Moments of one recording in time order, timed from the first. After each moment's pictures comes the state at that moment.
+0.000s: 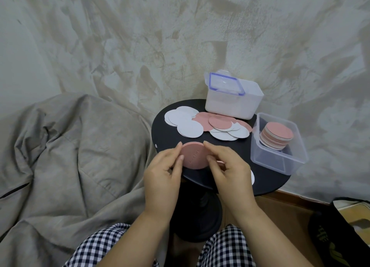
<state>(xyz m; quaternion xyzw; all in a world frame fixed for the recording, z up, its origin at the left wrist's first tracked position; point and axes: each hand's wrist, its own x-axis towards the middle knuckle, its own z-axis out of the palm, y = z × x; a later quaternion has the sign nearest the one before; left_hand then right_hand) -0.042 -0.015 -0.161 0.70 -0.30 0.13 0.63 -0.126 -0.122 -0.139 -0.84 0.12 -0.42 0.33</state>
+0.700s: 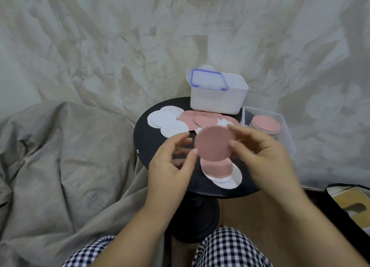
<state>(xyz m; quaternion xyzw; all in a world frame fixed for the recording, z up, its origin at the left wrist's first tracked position) -0.060 -0.045 -0.126 0.64 -0.34 -0.03 0.69 -0.168 -0.171 -0.090 -0.77 0.17 -0.37 0.50</state>
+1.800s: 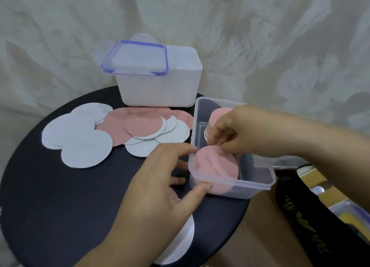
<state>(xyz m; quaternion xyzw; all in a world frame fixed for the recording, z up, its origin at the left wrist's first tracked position) -0.065 -0.153 -0.137 0.67 -0.51 -0.10 0.53 -0.152 -0.319 -0.059 -0.94 0.24 0.08 0.25</state>
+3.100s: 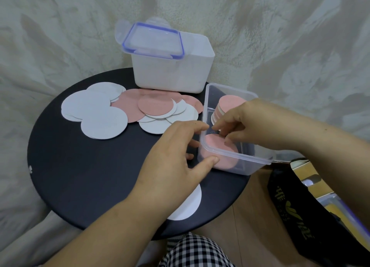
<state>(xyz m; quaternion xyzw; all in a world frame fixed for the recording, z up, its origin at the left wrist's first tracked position) -0.068 -0.148 -0.138 0.68 -0.51 -0.10 0.52 -0.158 -0.303 -0.062 -0.96 0.24 0.10 0.10</state>
